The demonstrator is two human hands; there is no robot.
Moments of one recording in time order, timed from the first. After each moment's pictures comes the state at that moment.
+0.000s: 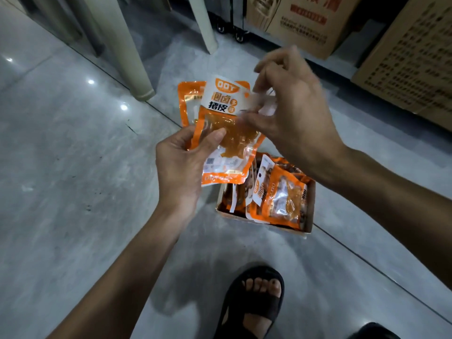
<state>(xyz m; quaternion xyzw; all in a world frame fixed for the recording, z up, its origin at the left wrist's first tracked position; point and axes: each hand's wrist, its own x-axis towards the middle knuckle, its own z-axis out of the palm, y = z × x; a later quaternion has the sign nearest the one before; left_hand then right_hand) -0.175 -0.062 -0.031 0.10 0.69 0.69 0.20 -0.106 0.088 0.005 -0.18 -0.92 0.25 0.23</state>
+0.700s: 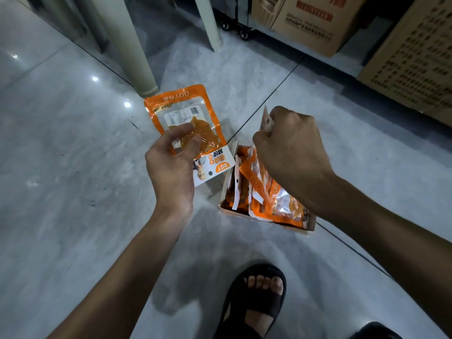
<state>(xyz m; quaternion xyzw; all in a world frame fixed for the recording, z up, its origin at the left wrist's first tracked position) -0.187 -0.075 -0.053 -0.01 0.70 0.70 0.14 -0.100 0.054 -0.007 -0.39 -0.87 0.30 0.09</state>
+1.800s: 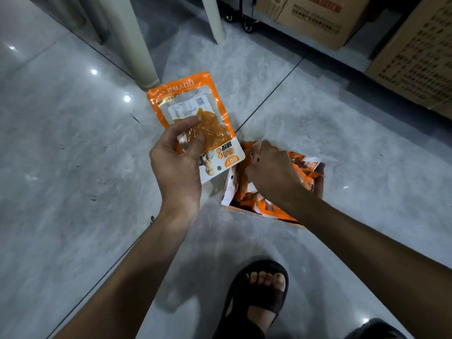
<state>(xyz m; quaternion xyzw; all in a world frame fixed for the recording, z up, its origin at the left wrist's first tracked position) -0.182 -0.076 -0.053 0.03 0.69 0.71 0.11 -0.105 0.040 -0.080 -0.38 -0.86 0.34 -0.01</state>
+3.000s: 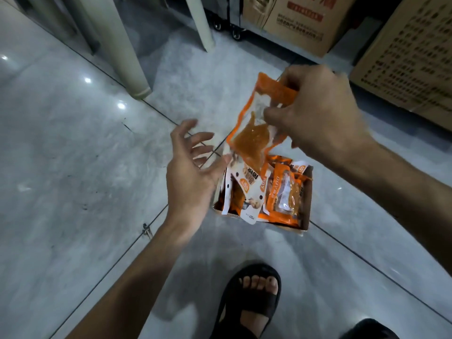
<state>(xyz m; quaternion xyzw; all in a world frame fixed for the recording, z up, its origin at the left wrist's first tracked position) -0.163 -0.070 -0.058 0.17 0.78 0.58 0.17 -0.090 0.097 0.024 -0.30 -0.90 0.29 0.14</state>
